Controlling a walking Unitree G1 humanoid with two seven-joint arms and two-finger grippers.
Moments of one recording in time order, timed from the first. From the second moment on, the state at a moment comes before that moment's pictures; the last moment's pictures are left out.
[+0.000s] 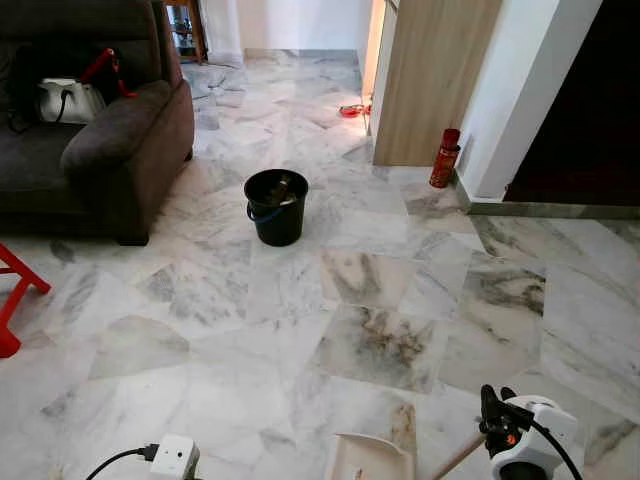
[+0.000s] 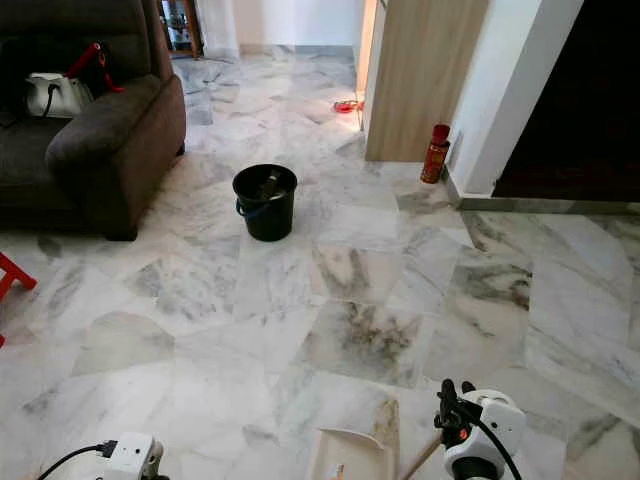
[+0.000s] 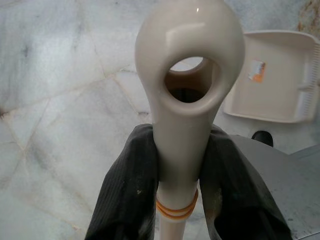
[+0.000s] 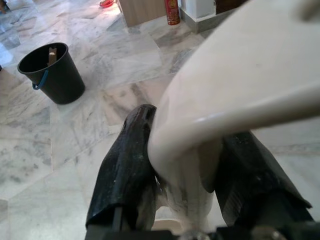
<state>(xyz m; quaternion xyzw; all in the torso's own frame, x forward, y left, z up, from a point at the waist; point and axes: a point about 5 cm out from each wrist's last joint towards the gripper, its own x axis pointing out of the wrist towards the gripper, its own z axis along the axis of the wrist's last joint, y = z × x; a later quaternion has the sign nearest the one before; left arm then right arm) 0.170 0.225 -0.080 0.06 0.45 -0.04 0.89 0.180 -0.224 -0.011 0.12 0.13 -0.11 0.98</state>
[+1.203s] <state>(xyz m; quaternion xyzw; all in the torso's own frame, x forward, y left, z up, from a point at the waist) 0.172 0.230 -0.076 0.05 0.41 0.00 0.91 0.242 -0.220 0.024 0.06 0.06 -0.12 0.99</state>
